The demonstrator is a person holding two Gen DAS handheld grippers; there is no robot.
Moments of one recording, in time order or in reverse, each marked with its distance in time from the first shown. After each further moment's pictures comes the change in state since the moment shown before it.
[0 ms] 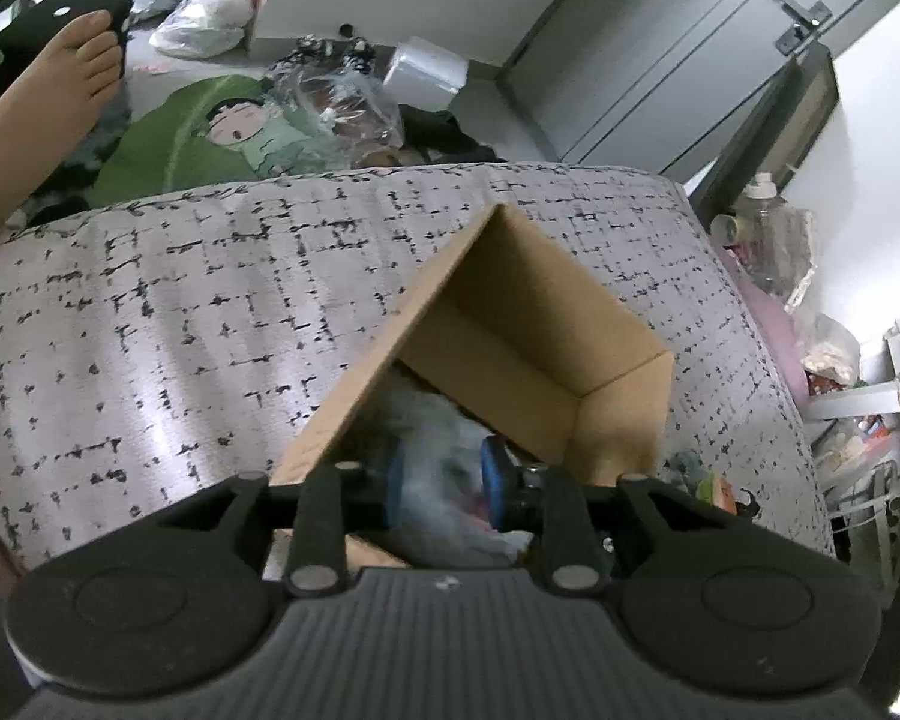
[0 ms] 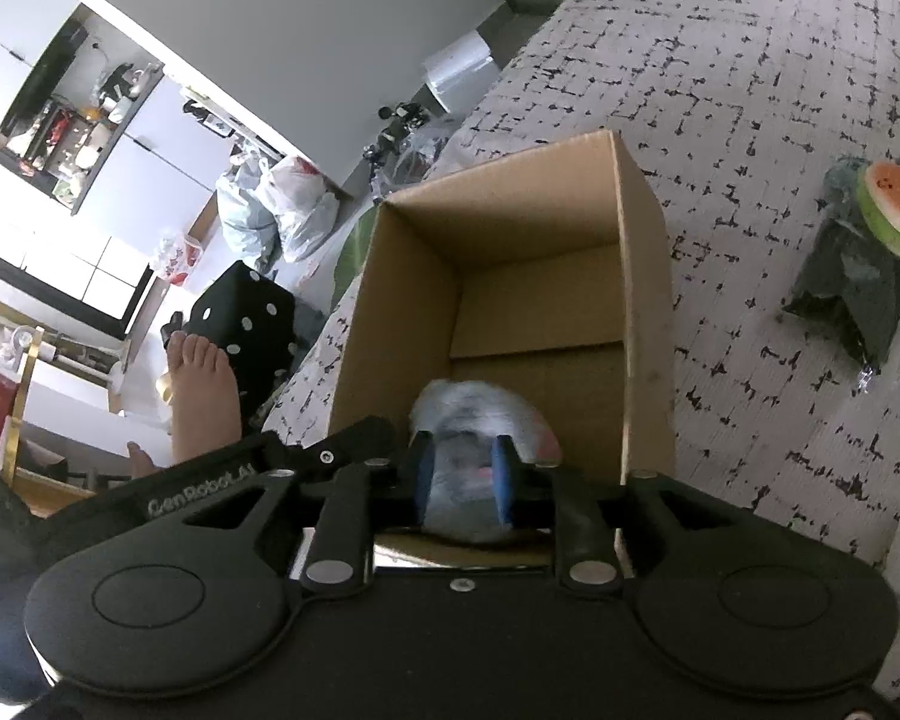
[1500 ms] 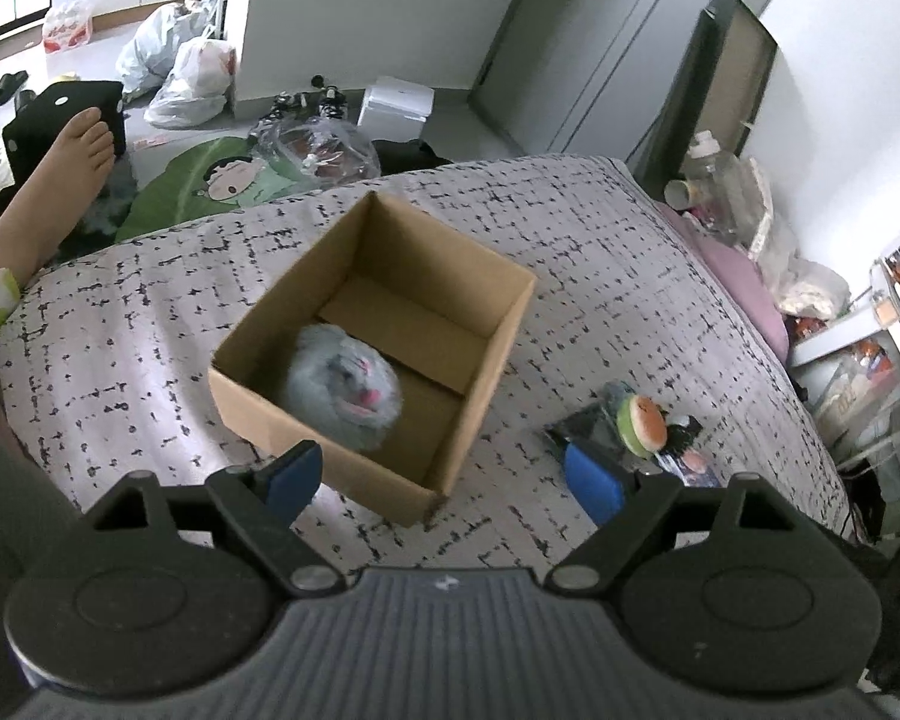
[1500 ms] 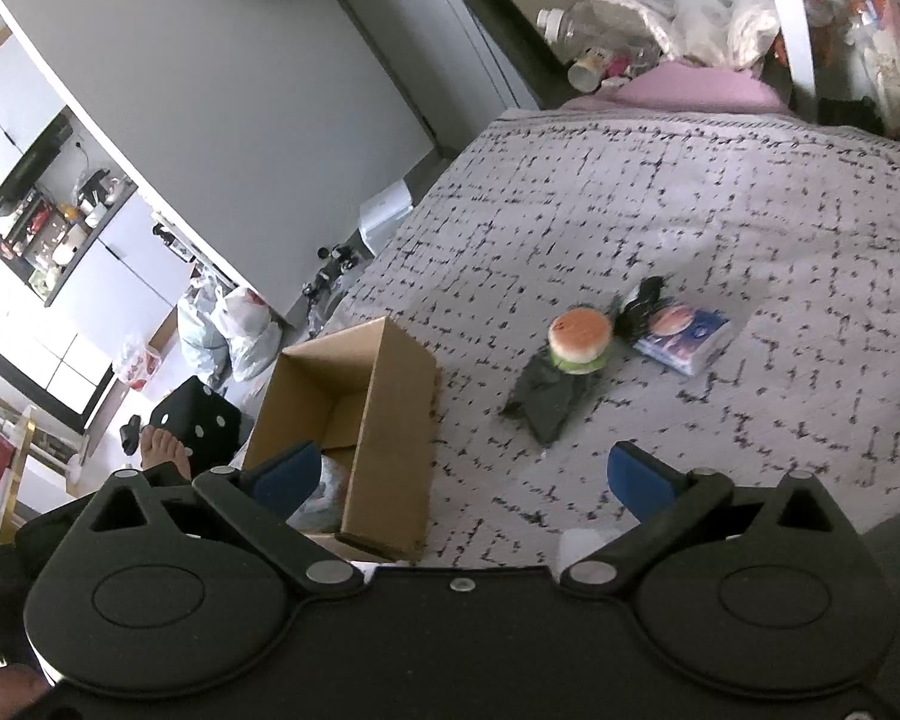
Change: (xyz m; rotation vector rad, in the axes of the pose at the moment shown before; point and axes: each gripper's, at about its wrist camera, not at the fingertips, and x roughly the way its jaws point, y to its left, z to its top) left arm -0.071 -0.104 -0.076 0.150 -0.078 0.085; right arm -0.171 -0.103 -0.021 0.004 -0.279 -0.114
